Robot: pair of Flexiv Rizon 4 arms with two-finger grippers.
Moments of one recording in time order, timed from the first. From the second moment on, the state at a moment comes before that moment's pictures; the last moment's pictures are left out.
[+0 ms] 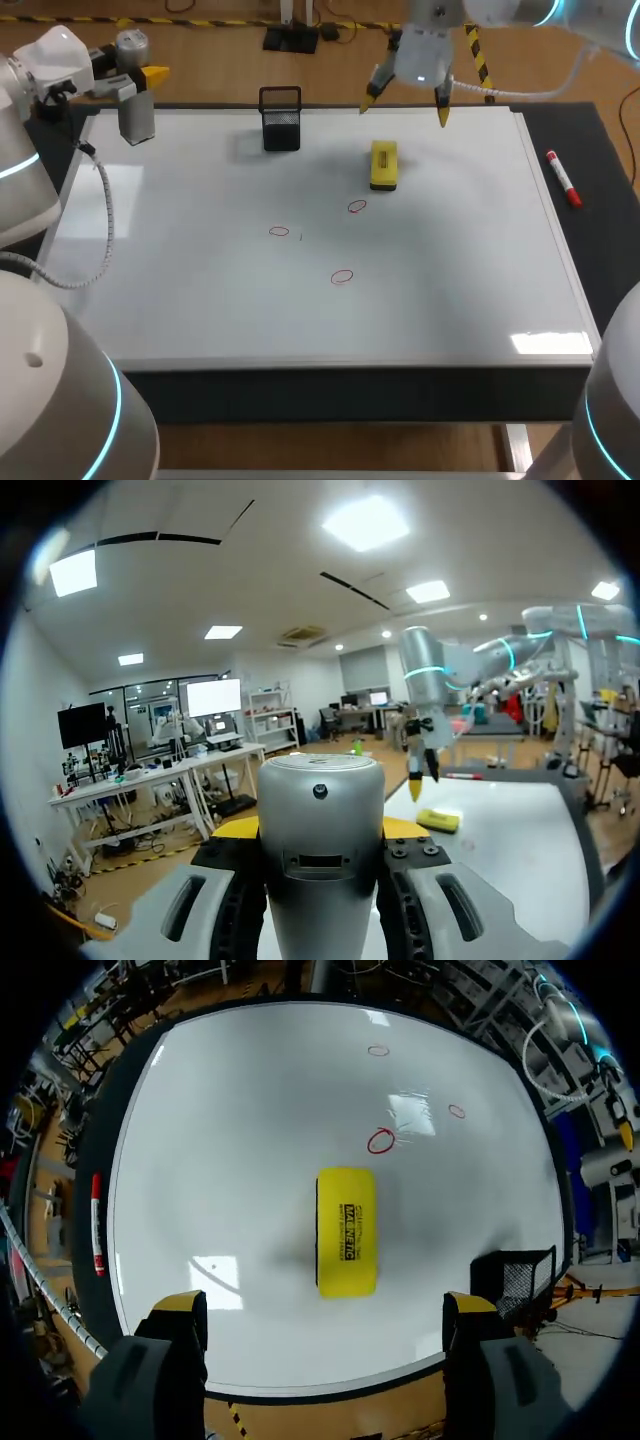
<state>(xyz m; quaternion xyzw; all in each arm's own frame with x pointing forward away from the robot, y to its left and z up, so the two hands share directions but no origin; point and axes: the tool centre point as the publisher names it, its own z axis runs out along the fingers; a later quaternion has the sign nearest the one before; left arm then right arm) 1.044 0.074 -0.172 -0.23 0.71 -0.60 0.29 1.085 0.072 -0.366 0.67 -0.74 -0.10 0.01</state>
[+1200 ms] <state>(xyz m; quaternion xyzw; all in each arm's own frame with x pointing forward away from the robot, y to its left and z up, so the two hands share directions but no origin) 1.044 0.074 -0.172 -0.23 0.71 -0.60 0.29 1.052 0.104 -0.419 0.71 -0.70 -0.08 0.00</state>
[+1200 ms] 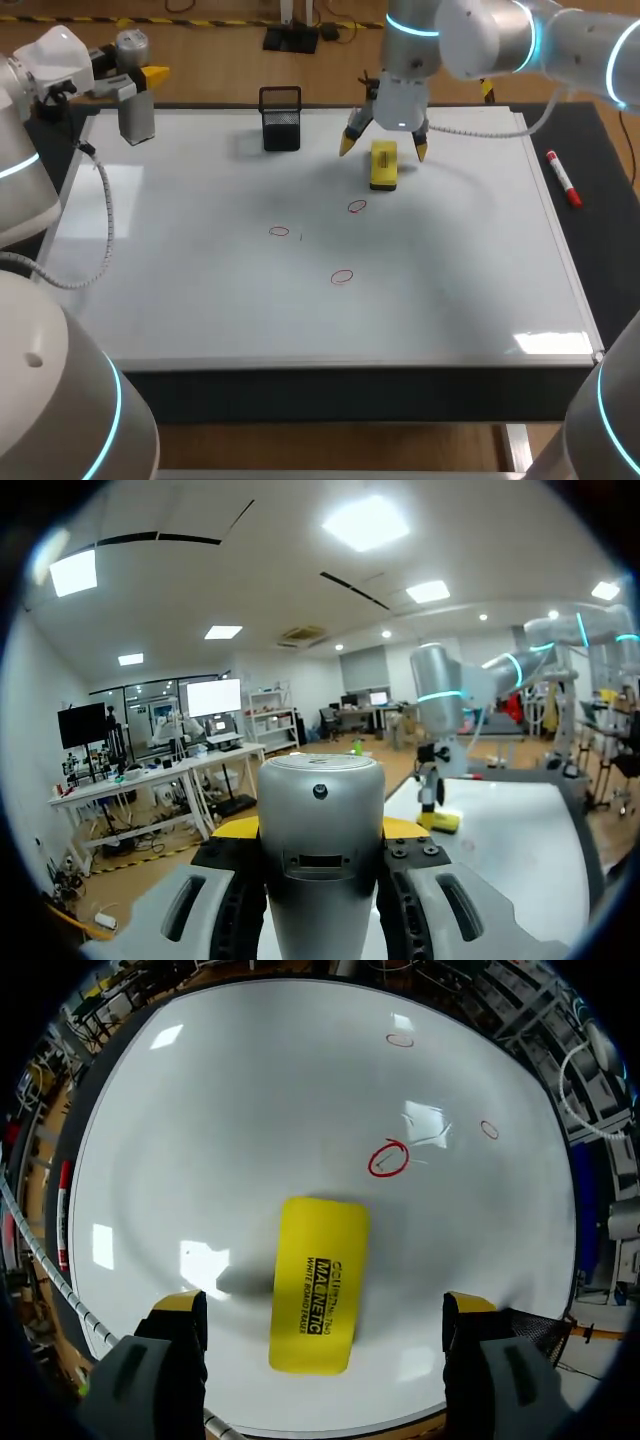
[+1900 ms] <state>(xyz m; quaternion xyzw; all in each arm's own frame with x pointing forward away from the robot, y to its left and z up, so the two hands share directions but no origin) 1.044 0.074 -0.172 -0.23 0.71 -0.60 0.29 1.038 0.099 -0.422 0.71 -0.70 -0.07 0.01</state>
